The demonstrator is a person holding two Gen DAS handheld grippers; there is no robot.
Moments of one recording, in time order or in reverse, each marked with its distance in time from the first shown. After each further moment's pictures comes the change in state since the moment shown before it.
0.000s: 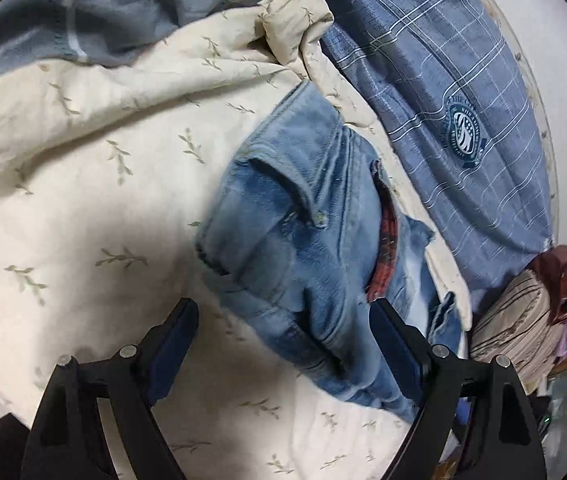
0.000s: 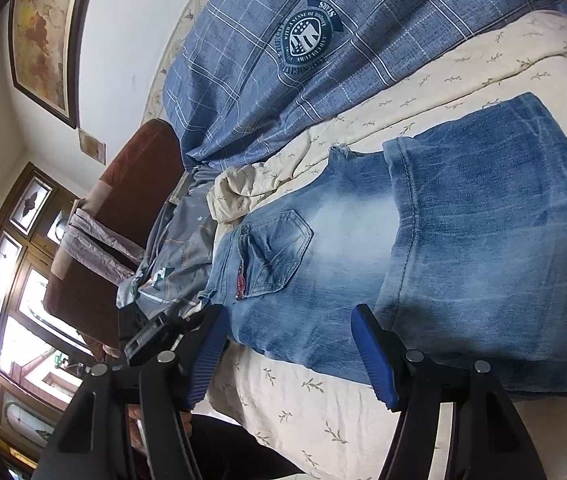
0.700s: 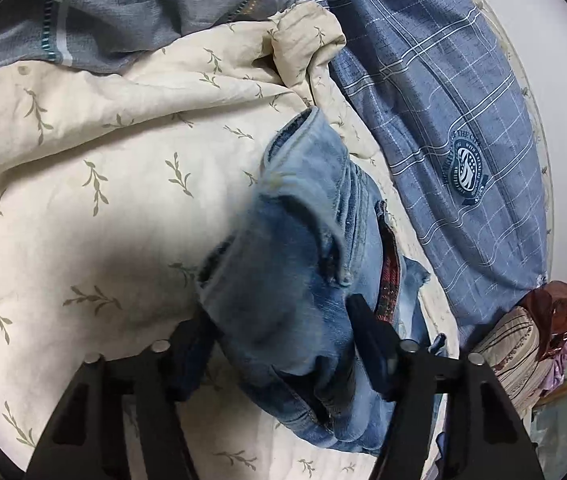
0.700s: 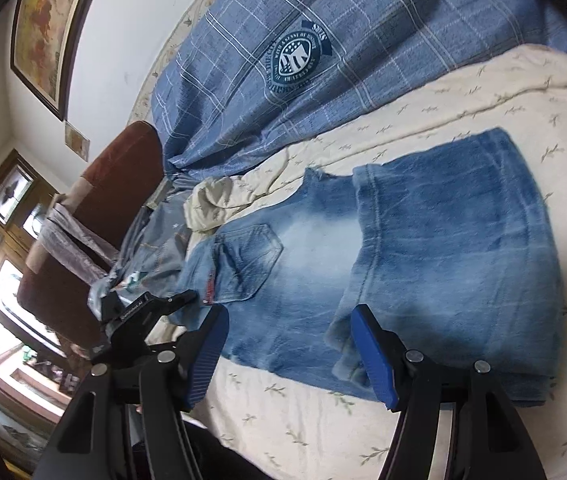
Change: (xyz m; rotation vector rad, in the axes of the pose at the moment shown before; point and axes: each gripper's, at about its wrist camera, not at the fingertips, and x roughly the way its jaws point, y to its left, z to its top) left arm 0.017 0.000 0.016 -0.067 -0.090 -0.023; right arm -0.016 -0.001 -0.001 -0.073 -0.066 -0.127
